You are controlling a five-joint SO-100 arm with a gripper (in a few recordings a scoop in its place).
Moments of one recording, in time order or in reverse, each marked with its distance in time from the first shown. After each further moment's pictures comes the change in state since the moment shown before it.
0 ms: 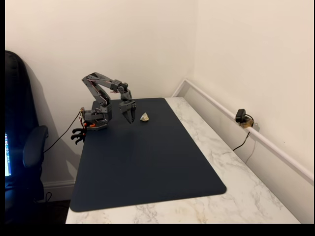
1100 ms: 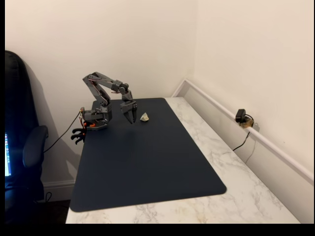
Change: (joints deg) arm 1.7 -2.1 0.1 -3.0 -1.4
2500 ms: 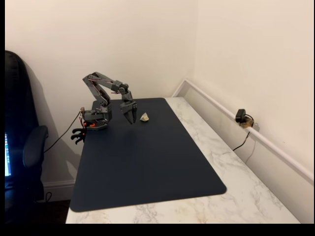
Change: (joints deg) arm 0.0 0.1 0.9 -1.1 0.0
